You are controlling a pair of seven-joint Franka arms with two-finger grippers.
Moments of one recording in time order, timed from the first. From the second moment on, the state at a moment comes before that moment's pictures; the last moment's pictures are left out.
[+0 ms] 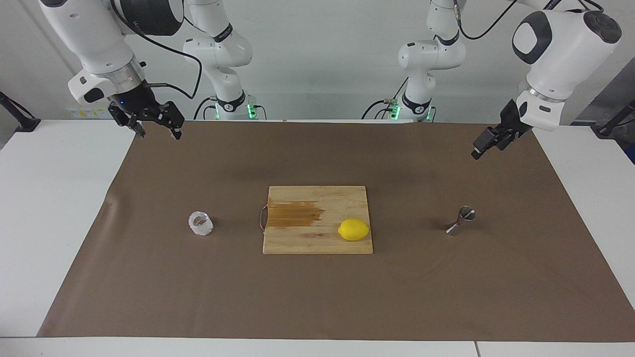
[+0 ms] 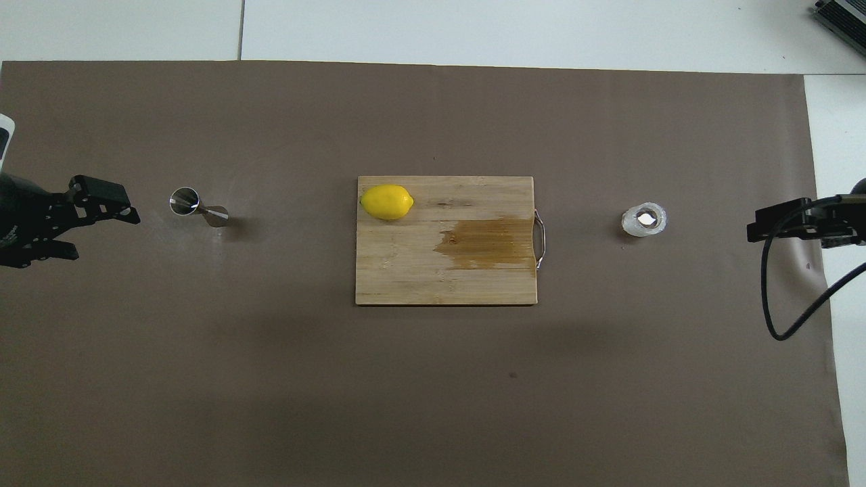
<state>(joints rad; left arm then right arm) 0.05 -0.06 -0.04 -1.82 -0.16 1.76 -0.44 0.02 -0.05 -0.08 -1.66 0.04 1.59 0.03</state>
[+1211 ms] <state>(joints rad) 0.08 -0.04 -0.04 -2.05 -0.30 2.15 -1.02 0.02 -0.05 -0.08 -1.66 0.04 1.59 0.03</state>
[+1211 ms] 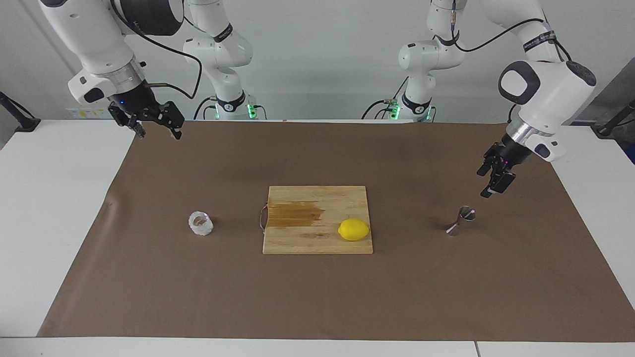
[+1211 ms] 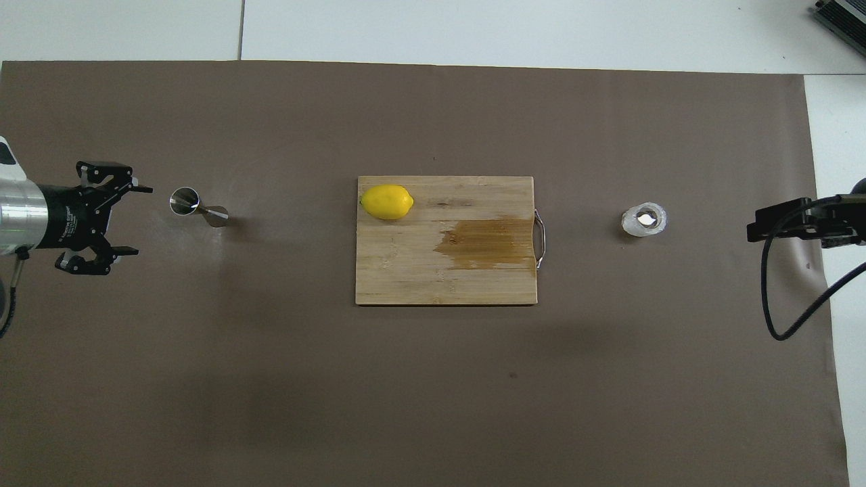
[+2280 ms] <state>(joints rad) 0.15 0.13 -0.02 -2.02 -0.76 2.16 -1.04 0.02 -0.05 -0.08 -1.66 0.04 1.59 0.03</state>
